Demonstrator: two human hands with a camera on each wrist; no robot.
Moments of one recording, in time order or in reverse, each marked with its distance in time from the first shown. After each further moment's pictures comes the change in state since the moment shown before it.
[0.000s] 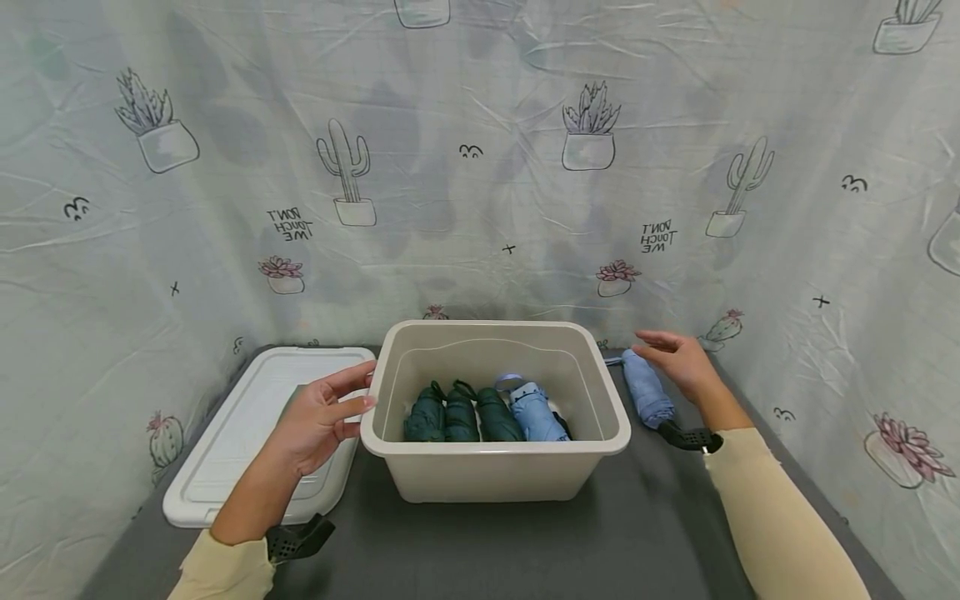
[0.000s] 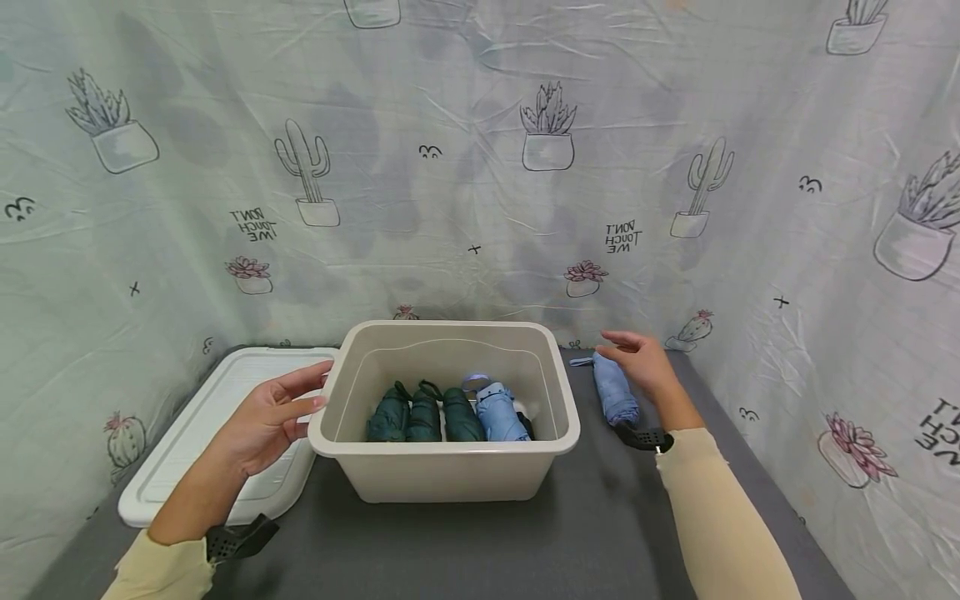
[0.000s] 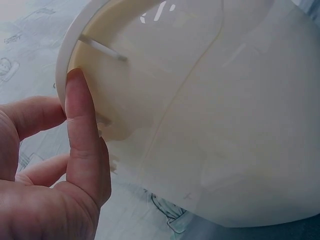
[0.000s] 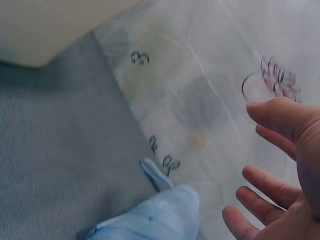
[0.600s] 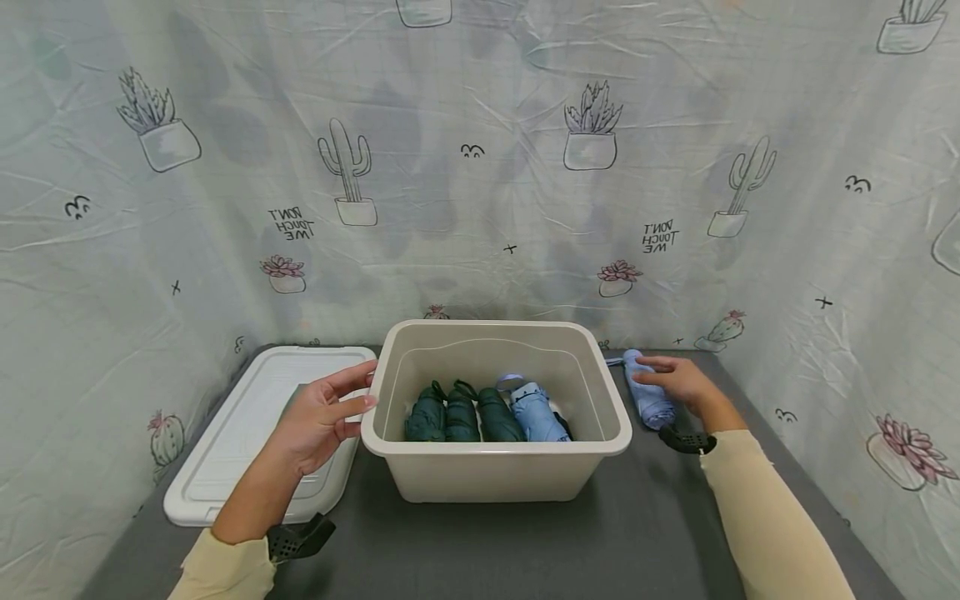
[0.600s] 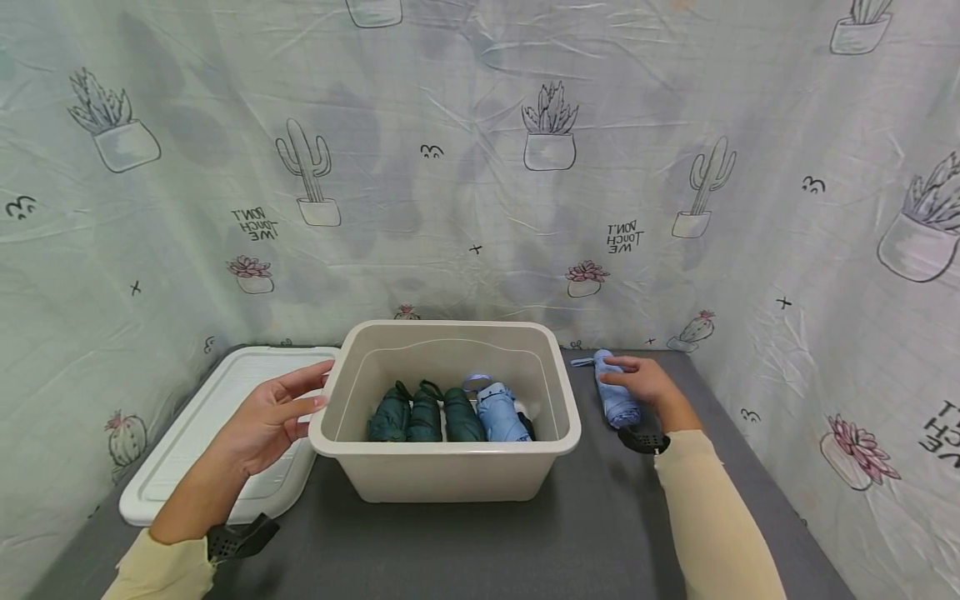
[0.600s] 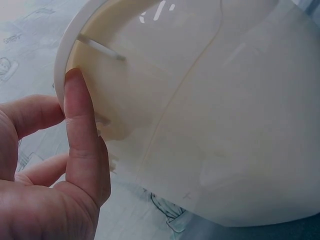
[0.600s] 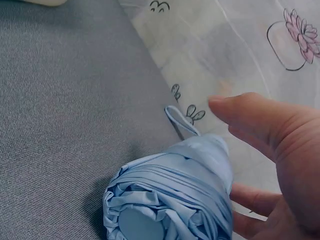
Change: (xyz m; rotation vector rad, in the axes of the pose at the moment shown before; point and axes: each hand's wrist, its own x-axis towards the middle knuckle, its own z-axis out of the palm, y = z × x) left_hand 0.001 -0.002 -0.001 0.003 0.012 0.000; right_hand 0.010 0.044 -0.001 -0.175 -0.179 0.127
